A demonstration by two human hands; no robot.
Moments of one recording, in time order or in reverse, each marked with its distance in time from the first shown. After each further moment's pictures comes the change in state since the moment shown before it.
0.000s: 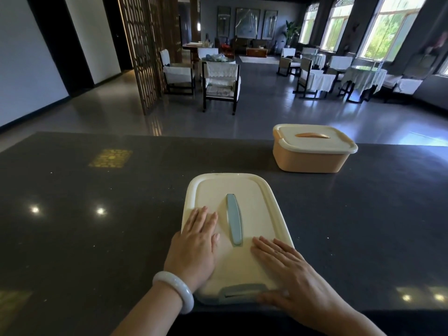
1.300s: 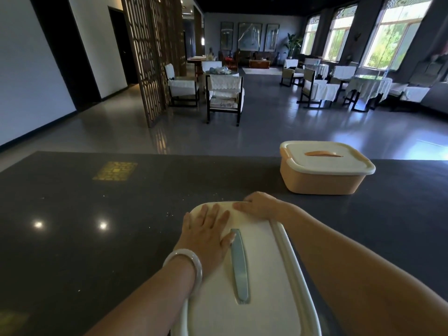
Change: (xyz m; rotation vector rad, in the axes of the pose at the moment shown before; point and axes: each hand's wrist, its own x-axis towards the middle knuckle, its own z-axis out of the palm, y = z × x) left_hand 0.122 -0.022 0.006 0.252 -0.151 0.067; right_hand 0.252 0.105 -0.036 0.194 -0.265 0.512
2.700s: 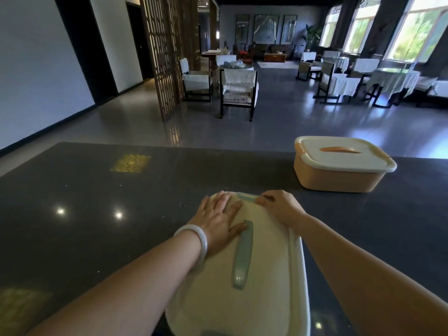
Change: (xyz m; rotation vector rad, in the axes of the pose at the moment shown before) left_hand 0.014 -0.010 -0.013 0.005 -0.021 0.055; right_hand -0.015 0.030 0.024 0.329 0.261 -0.032
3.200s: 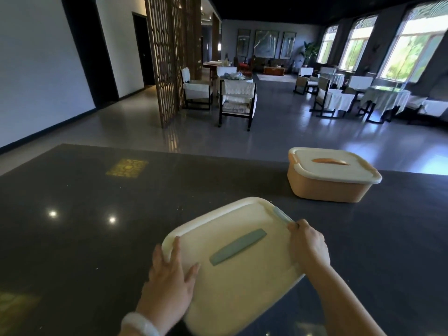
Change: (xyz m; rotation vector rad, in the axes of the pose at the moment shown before) left_hand -0.144 0.022 -0.001 -0.563 0.037 -0.625; right_hand -0.087 0.033 -0.005 -0.152 0.339 0.373
